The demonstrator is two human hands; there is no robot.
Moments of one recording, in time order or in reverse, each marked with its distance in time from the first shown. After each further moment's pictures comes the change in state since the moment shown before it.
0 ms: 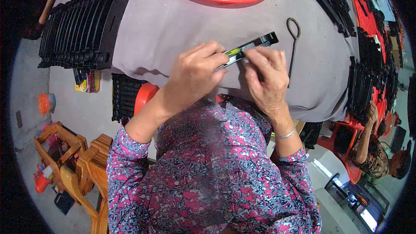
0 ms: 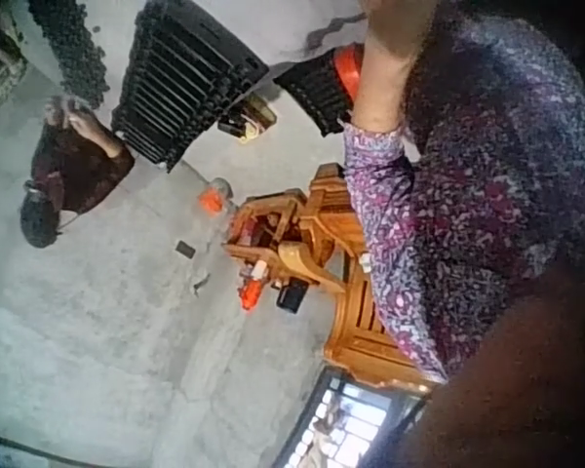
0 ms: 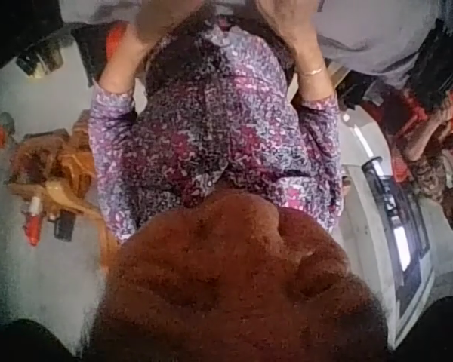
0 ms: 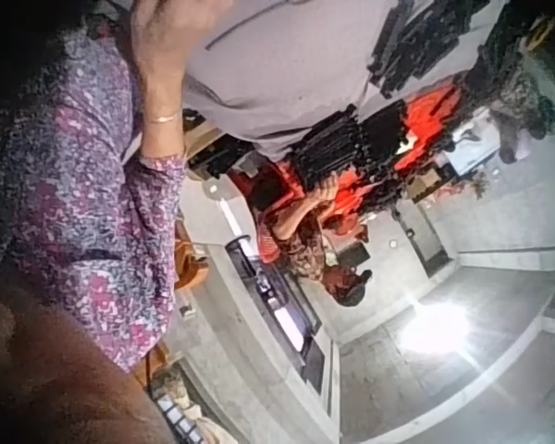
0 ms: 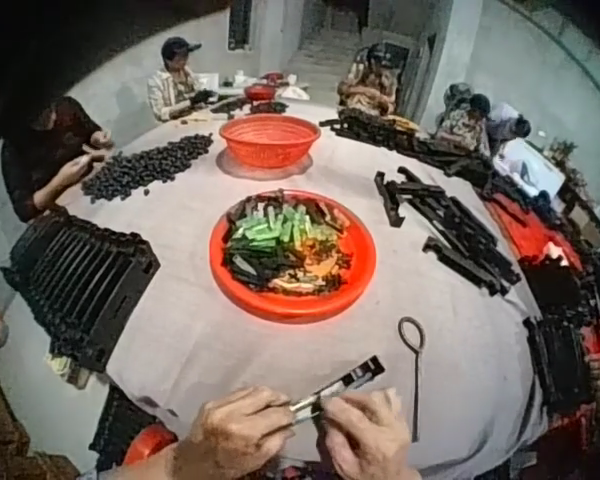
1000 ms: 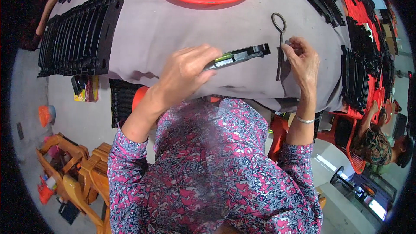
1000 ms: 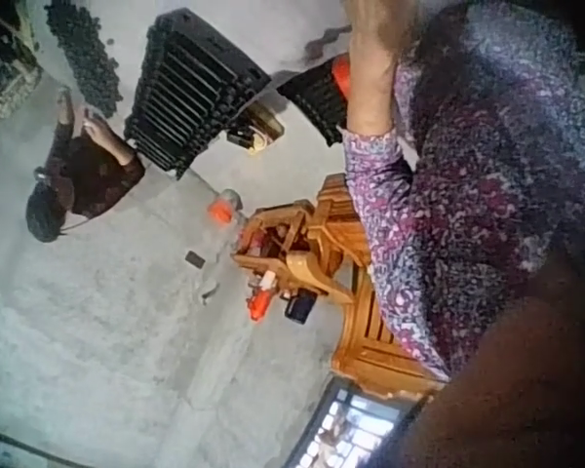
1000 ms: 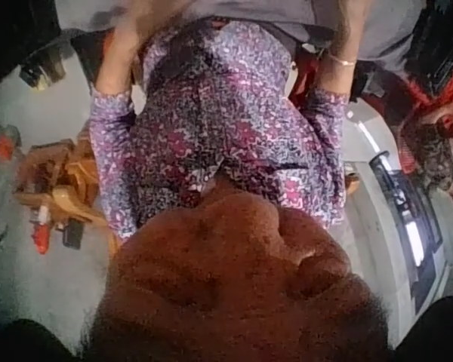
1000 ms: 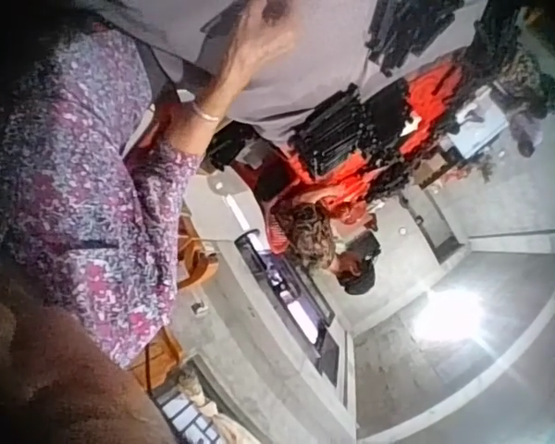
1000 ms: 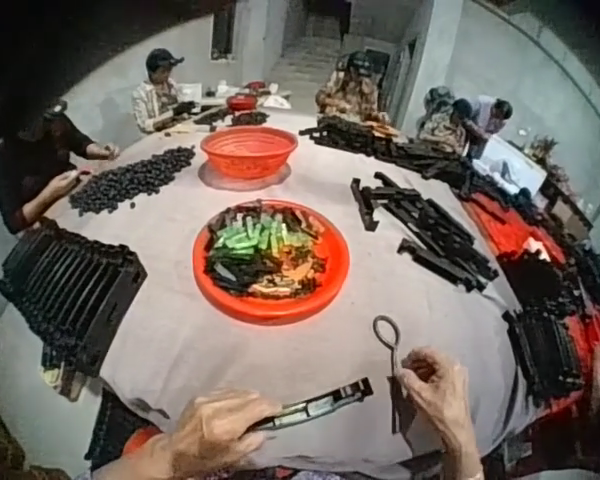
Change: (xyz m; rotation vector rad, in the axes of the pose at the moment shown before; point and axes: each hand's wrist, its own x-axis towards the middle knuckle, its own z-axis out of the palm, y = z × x) left_hand 0.004 -0.003 -0.010 -0.048 -0.155 0.057; right_hand 0.004 0.077 -0.074 -0.153 -0.014 0.642
